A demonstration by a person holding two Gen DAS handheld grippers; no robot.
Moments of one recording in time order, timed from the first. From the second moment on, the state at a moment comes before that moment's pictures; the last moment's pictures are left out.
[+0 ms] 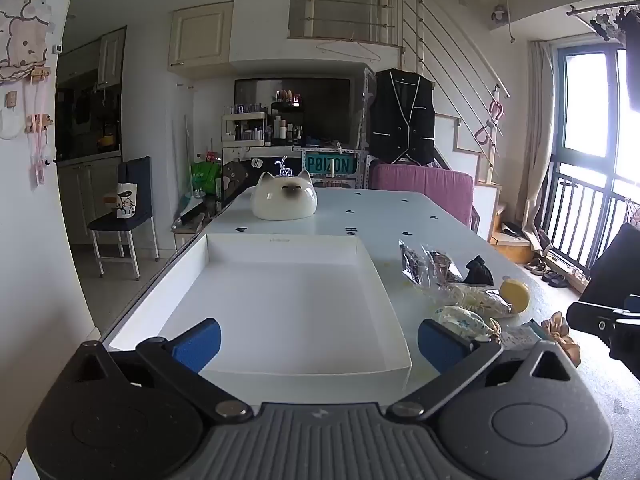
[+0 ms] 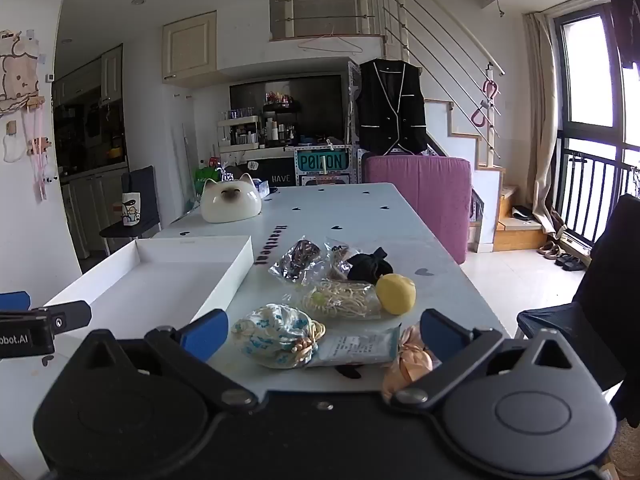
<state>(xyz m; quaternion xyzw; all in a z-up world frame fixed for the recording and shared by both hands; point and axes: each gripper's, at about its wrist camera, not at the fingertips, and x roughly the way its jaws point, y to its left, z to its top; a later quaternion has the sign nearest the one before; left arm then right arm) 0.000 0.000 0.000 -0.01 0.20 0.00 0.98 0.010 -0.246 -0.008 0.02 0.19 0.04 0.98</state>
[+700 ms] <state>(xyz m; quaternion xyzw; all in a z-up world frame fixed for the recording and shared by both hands) -0.004 0.002 -0.004 -0.01 0.20 0.00 0.98 0.010 -0.246 -0.009 0.02 0.19 0.04 0.98</state>
